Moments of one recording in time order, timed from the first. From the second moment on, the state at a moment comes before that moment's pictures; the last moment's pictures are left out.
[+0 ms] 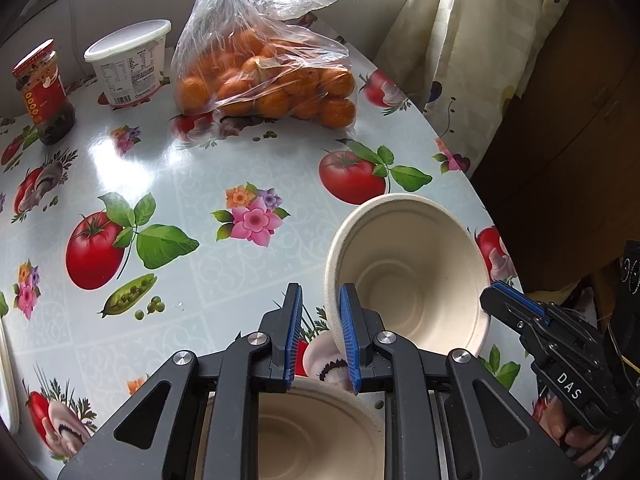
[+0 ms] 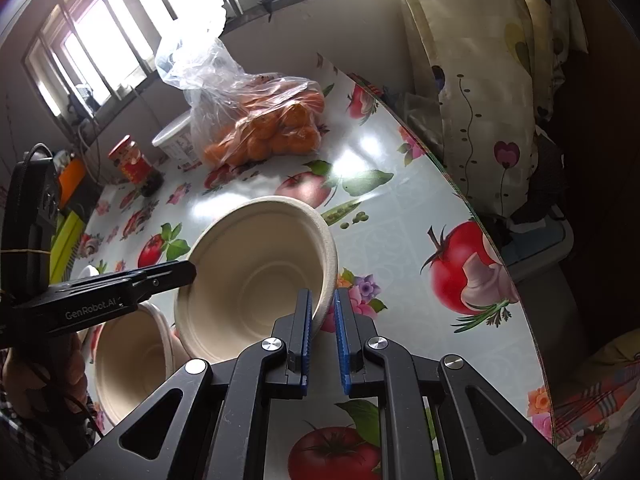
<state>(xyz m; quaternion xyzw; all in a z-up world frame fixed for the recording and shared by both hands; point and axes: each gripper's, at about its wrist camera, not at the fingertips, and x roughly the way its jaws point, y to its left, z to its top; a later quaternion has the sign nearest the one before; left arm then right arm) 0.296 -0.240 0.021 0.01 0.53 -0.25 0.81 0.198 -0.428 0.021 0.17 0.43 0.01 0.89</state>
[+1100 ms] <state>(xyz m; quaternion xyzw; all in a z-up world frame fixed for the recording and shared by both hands) 0.291 -0.240 0.037 0.01 0.51 -0.26 0.82 0.196 -0.429 0.035 0.17 0.42 0.01 0.89</state>
